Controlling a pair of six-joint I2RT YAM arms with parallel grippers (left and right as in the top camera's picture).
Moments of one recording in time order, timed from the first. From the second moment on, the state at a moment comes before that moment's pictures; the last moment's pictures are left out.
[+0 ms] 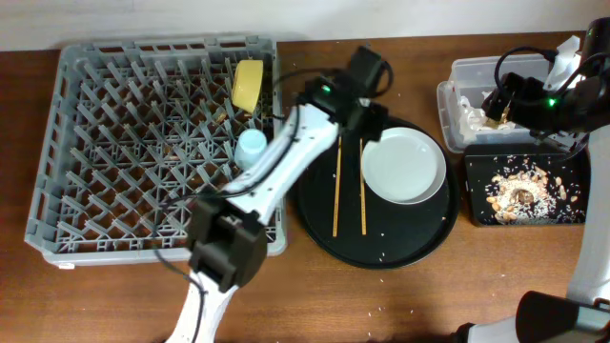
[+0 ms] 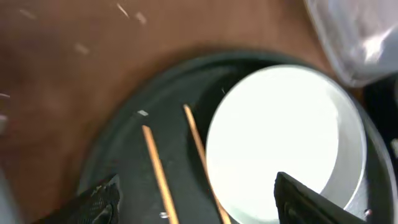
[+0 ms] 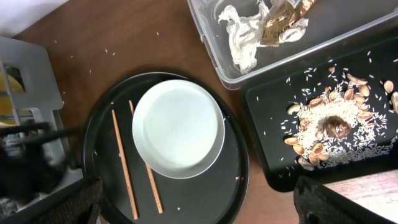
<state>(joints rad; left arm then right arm) -0.66 2.27 2.19 -0.96 -0.01 -0.30 -0.27 1.64 1.92 -1.38 -0.22 0.19</state>
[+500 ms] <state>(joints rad) -0.73 2.50 2.19 -0.91 0.08 -0.31 -0.27 1.64 1.92 -1.38 -0.22 0.19</state>
